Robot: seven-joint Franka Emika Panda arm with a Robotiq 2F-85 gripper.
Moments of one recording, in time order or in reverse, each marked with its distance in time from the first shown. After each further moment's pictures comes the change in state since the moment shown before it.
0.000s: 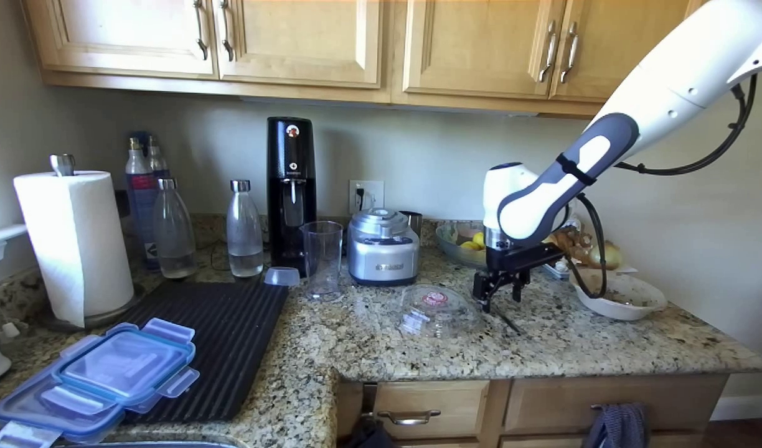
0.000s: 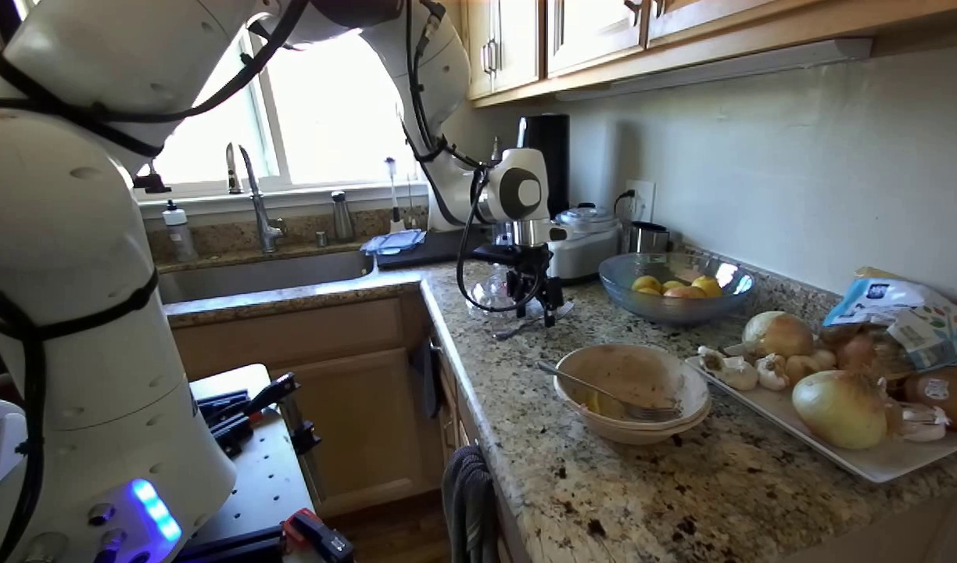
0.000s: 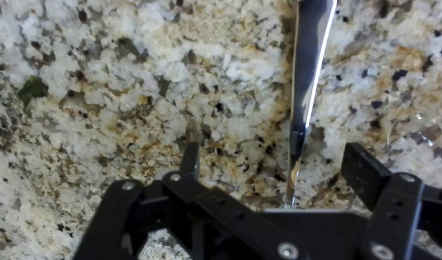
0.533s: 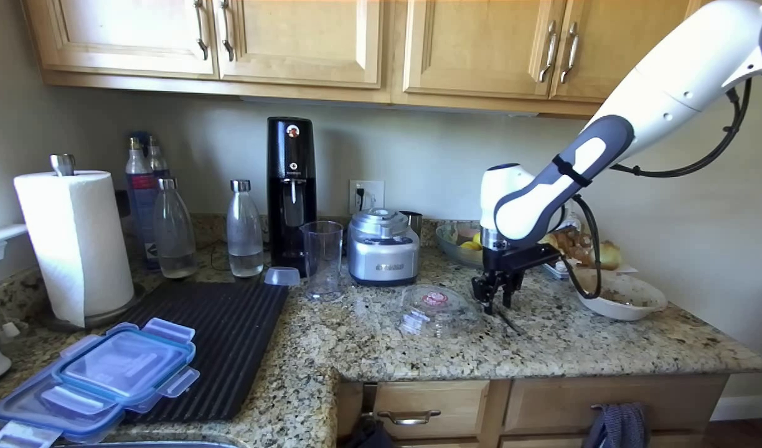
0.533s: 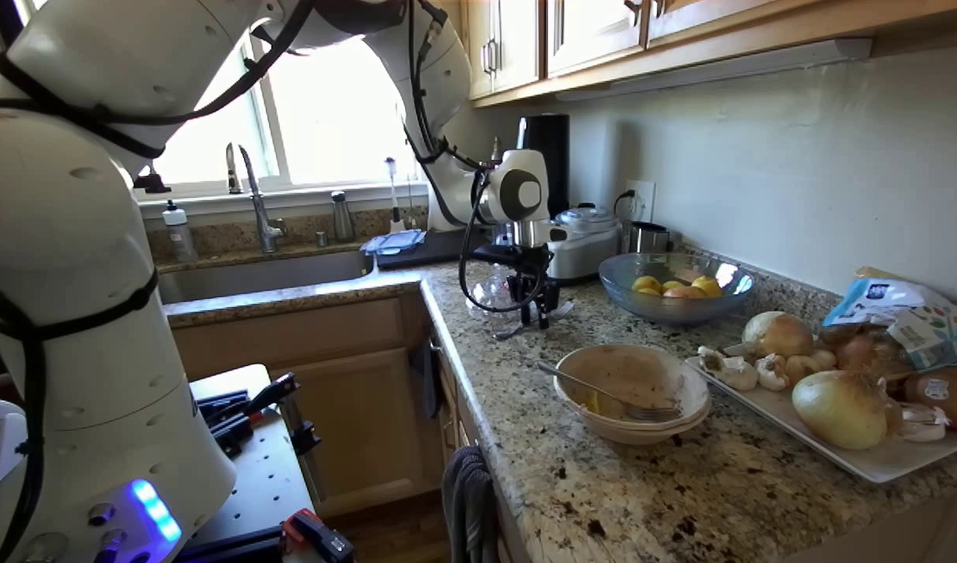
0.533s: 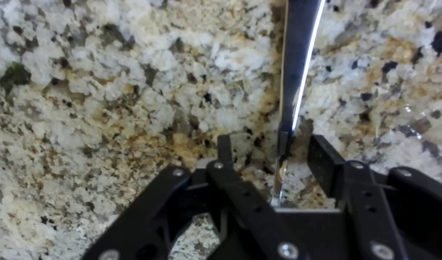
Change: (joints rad) arm 0.000 0.016 0.007 0.024 0.012 0.000 -0.025
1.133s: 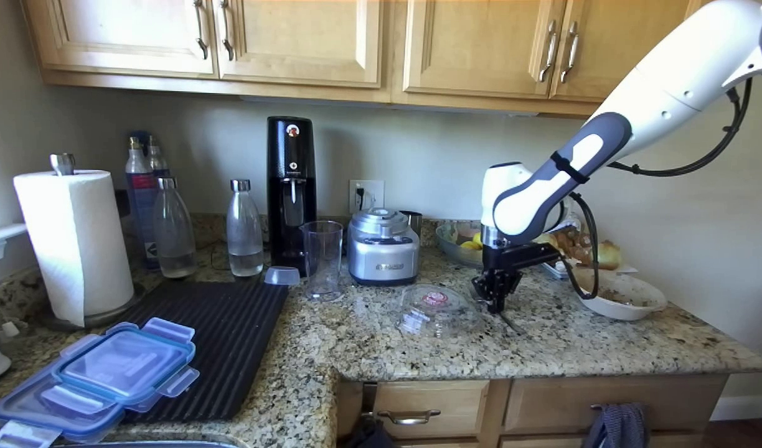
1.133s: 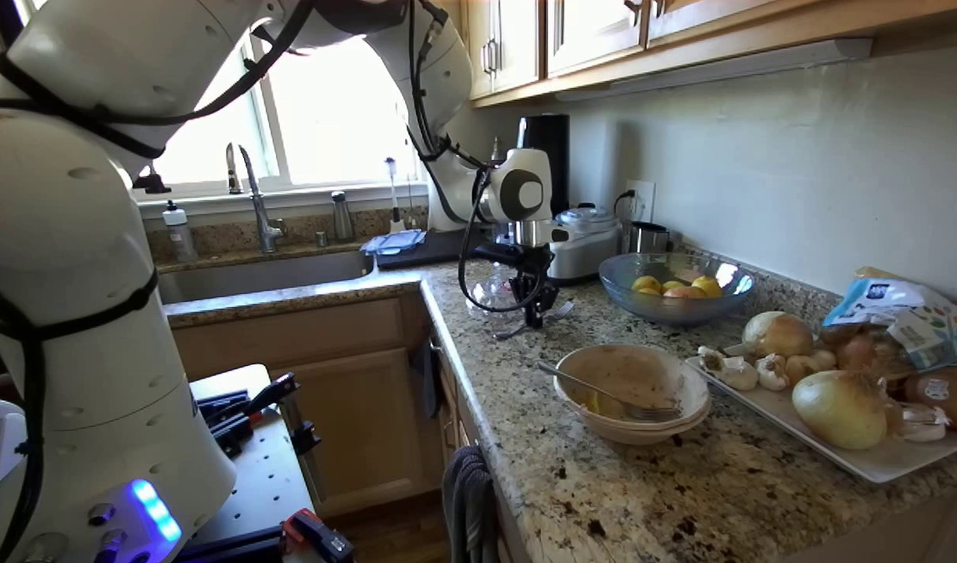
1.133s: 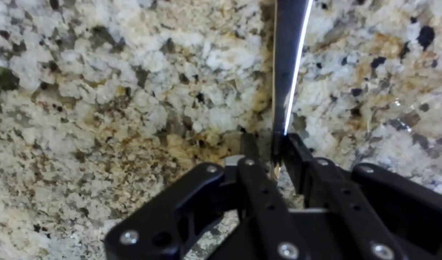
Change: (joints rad) arm -0.009 0.001 0.004 0.004 0.055 0.000 -0.029
